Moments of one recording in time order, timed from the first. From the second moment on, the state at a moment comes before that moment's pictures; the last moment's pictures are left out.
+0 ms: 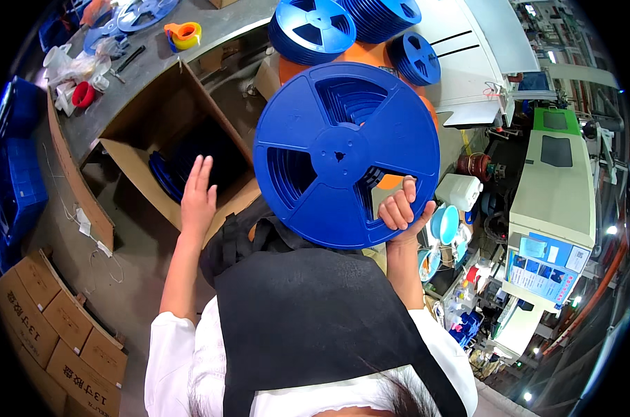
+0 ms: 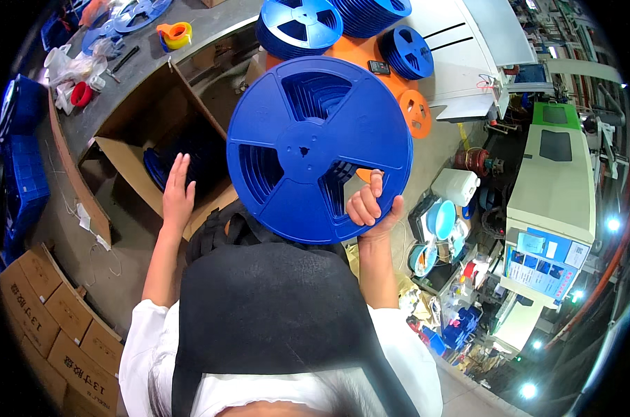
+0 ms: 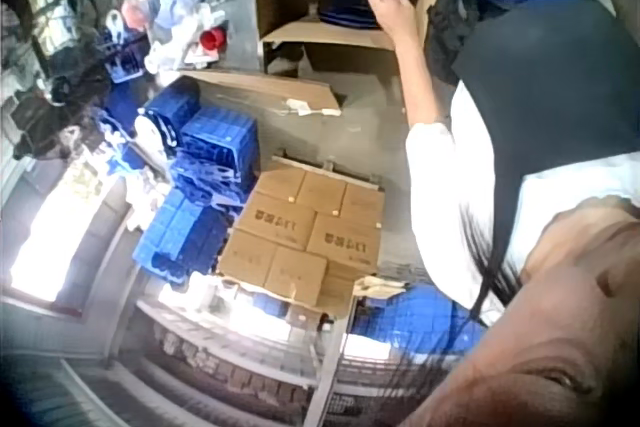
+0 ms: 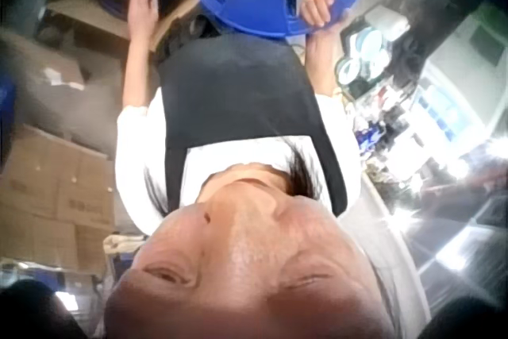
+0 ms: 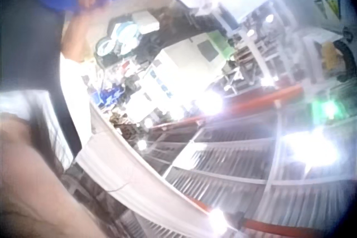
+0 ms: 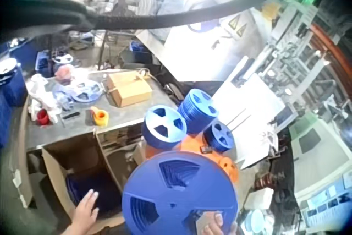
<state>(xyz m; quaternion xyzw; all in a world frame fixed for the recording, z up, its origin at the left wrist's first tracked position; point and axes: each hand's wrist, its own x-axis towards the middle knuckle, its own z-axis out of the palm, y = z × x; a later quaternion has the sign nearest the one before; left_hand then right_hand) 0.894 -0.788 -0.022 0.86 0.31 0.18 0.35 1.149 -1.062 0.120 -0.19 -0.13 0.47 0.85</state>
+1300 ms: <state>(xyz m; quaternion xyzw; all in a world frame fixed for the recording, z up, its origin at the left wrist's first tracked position) 1.033 -0.840 0.002 0.95 0.01 0.11 0.28 1.164 -1.198 0.092 -0.48 0.23 0.21 0.82</state>
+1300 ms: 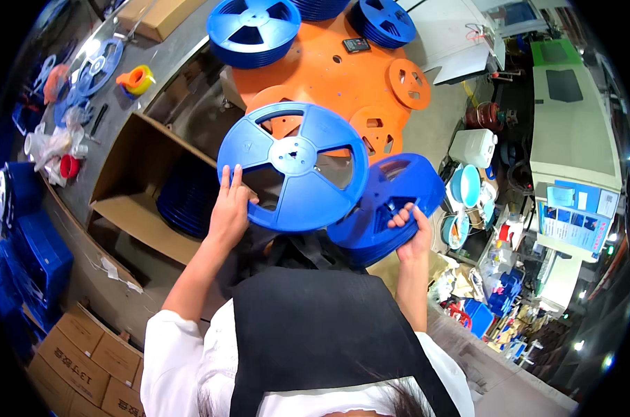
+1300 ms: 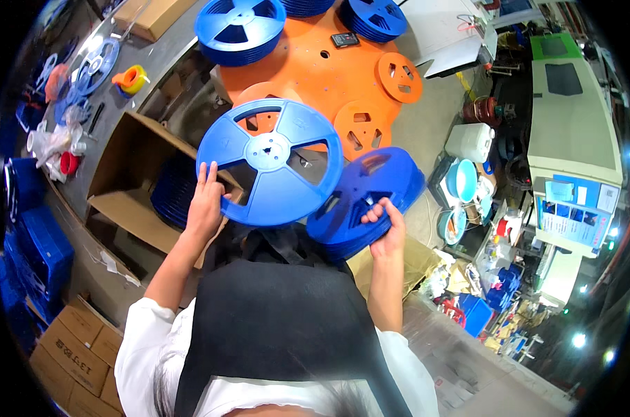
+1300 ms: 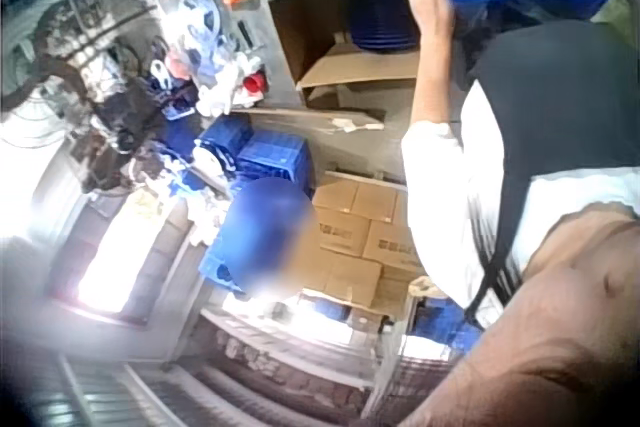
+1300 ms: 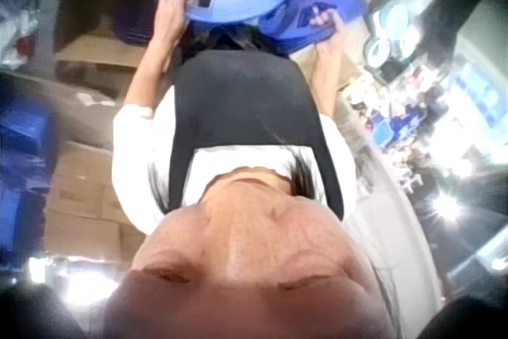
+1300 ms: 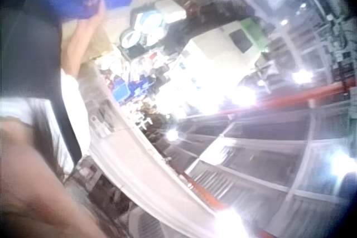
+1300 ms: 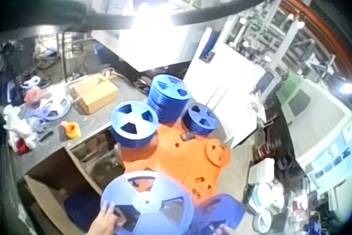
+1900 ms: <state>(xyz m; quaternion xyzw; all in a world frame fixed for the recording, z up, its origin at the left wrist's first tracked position) 1.166 -0.850 -0.171 0.95 0.19 -0.19 0.14 1.164 -1.264 0.104 -0.18 -0.05 0.16 0.97</state>
